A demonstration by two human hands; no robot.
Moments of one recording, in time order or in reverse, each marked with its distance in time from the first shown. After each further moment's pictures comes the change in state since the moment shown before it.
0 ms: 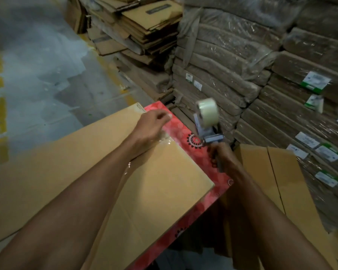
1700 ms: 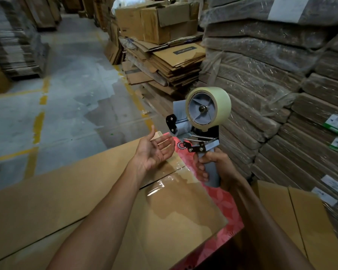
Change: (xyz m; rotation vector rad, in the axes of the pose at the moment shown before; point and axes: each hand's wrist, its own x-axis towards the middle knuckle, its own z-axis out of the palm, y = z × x) left_hand -0.012 -0.002 -0.043 -1.506 0.102 -0.576; right_hand -0.051 -0.085 0.054 0.230 -0.676 -0.403
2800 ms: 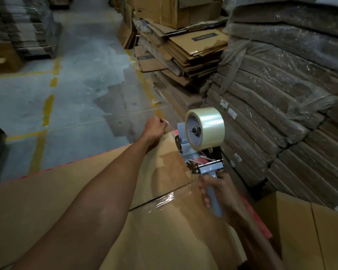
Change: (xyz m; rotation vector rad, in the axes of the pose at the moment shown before) left_hand 0.124 0.068 -0.034 1.233 0.383 0.532; right_hand 0.024 0.043 0.024 -0.171 0.238 0.081
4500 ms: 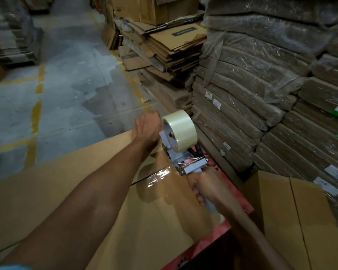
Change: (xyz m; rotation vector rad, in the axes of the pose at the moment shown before) left_hand -0.076 0.041 0.029 0.752 0.101 0.264; right_hand -0.051 -0.016 -0.018 -0.341 0.073 0.411
